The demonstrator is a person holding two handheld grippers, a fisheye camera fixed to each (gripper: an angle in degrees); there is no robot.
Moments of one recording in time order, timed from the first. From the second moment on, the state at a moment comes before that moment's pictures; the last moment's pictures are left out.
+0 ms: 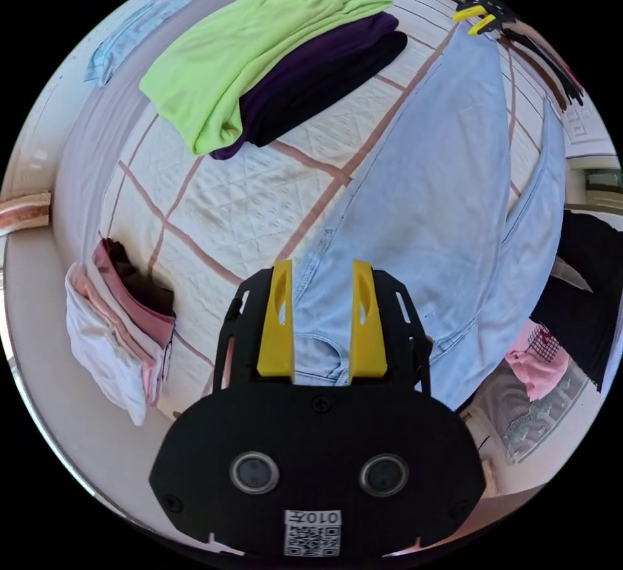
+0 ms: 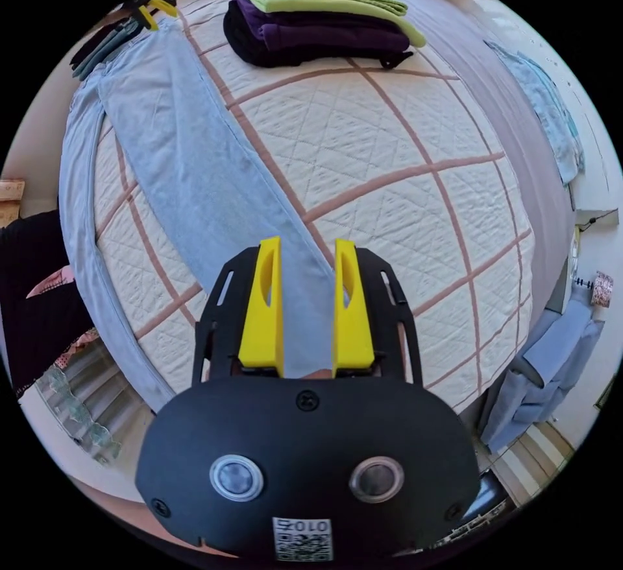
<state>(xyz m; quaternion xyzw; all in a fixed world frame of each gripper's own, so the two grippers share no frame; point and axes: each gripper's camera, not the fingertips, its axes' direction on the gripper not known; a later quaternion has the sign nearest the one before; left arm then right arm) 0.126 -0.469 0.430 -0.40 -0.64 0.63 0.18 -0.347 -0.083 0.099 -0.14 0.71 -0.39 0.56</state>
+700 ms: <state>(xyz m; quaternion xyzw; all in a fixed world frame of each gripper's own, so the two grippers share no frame) 0.126 -0.480 0.455 -0.48 -0.66 0.57 0.13 -0.271 -0.145 0.057 -0.25 0.72 -0.37 0.53</state>
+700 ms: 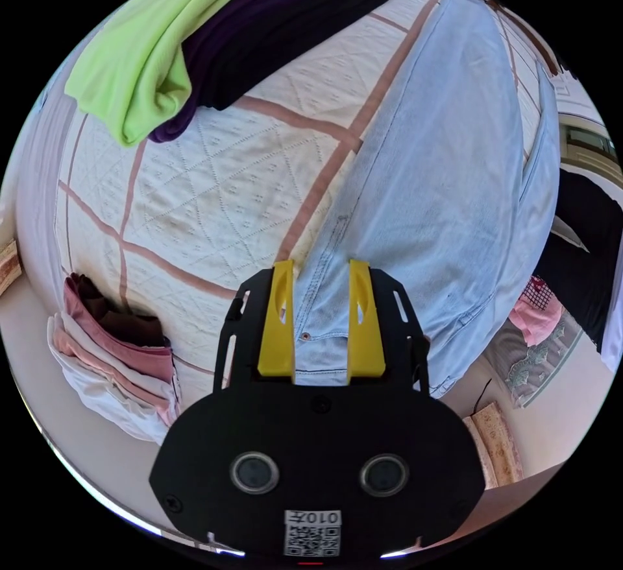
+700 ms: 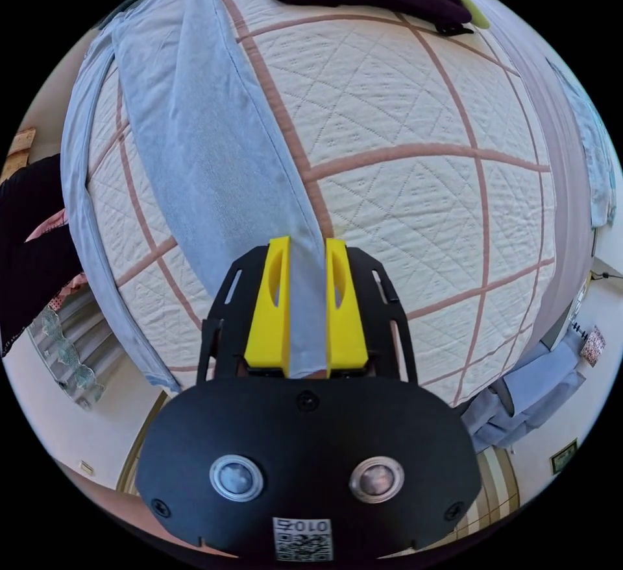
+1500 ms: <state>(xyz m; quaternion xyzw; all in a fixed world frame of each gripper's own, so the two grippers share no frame) 0.204 -0.356 0.347 -0.33 -0.64 0.66 0.20 -0.219 -0.031 0.010 -0.07 0.75 -0.41 0.51</state>
